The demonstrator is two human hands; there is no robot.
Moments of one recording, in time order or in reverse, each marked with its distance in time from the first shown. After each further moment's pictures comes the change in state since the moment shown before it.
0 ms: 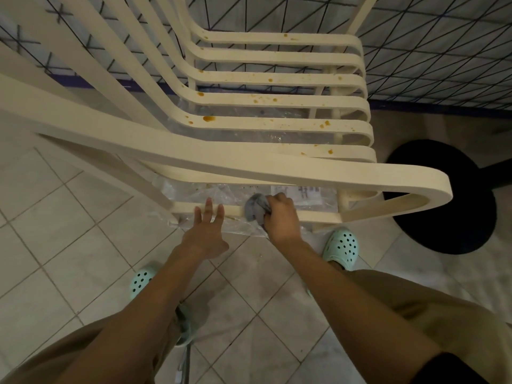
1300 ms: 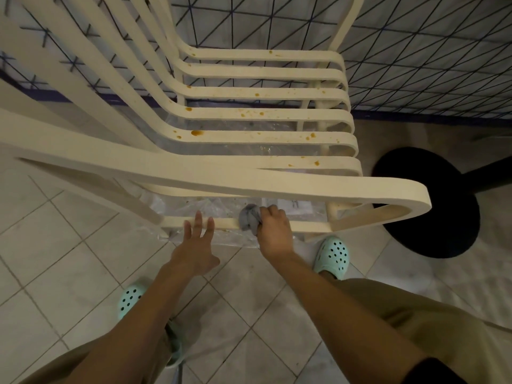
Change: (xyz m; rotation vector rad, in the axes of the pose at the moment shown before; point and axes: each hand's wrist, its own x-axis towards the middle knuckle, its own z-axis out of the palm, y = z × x) left_hand 0.005 -0.003 0.008 0.007 0.018 0.012; right_hand -0.007 0.005 -0.001 -0.113 0.019 -0.034
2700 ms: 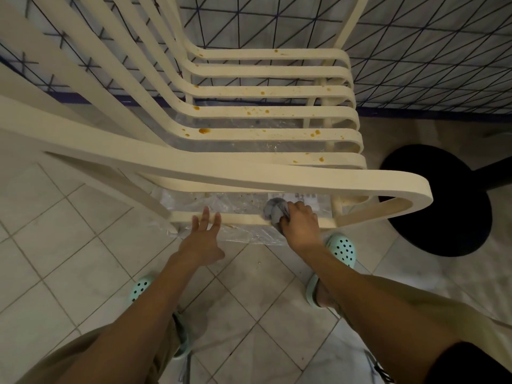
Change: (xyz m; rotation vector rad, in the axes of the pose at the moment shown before) left_hand -0.002 -0.002 -0.009 -0.012 -0.037 0.011; right_hand -0.001 0.033 -0.032 -0.097 -0.070 0.124
